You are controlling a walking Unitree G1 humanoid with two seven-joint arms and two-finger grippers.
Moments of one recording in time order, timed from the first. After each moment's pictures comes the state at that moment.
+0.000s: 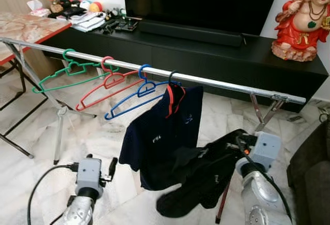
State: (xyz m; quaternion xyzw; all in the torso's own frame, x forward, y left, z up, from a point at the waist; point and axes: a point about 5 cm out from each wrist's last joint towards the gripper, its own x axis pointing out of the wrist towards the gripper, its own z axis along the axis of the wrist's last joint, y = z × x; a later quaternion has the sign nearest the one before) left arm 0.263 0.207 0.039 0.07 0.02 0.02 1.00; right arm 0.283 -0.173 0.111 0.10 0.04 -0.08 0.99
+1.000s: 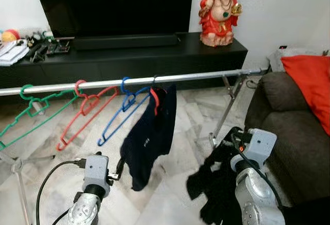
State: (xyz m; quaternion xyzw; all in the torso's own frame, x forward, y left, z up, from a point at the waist) left arm 0.266 0.186 0.049 0.05 0.02 -0.02 1.00; right arm 0.291 -0.161 0.111 0.10 0.03 -0.06 0.99
